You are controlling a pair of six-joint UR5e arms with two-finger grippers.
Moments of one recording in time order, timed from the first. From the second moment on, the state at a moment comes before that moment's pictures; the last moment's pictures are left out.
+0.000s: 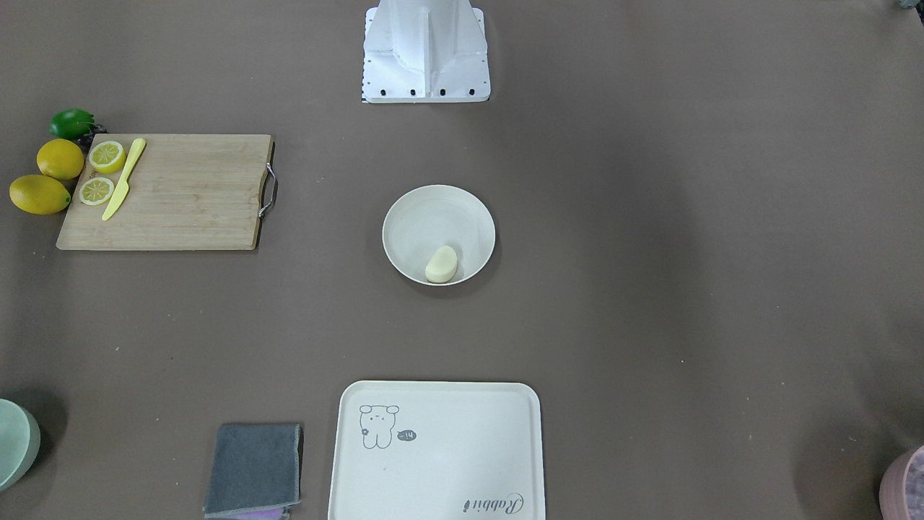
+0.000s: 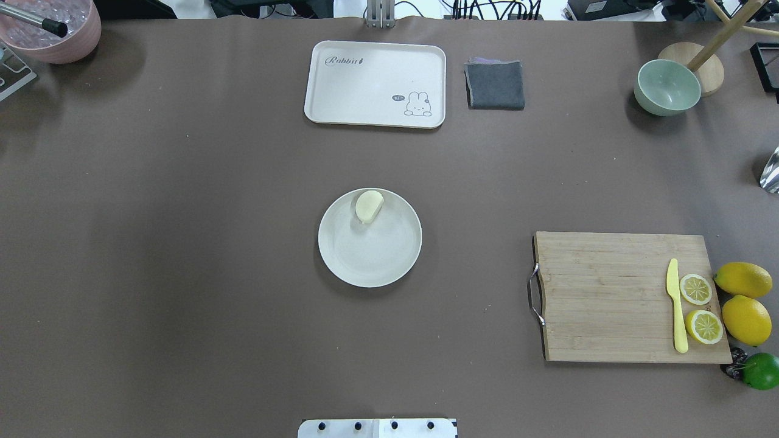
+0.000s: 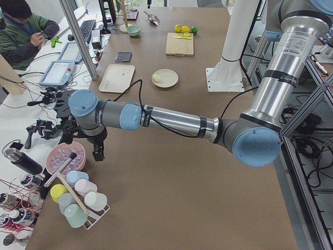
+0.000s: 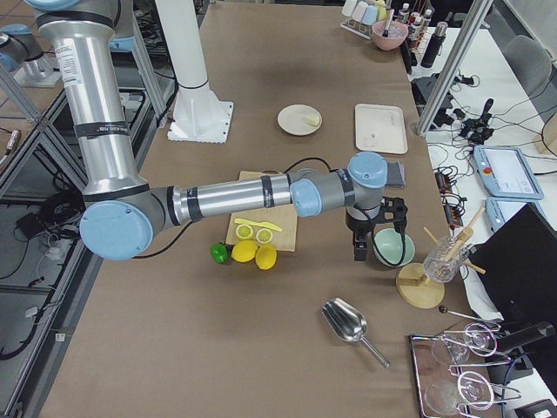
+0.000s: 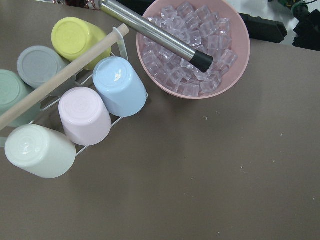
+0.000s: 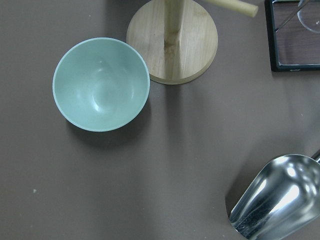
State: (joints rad) left arm -1.63 -1.91 -1.41 -1.52 -2.43 -0.24; right arm 1.45 -1.38 1.57 -1.45 2.29 0.34
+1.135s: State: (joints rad) left arm -1.62 -1.90 -1.40 -1.60 -2.42 -0.38; right arm 1.41 -1.30 1.50 -1.46 2.28 0.35
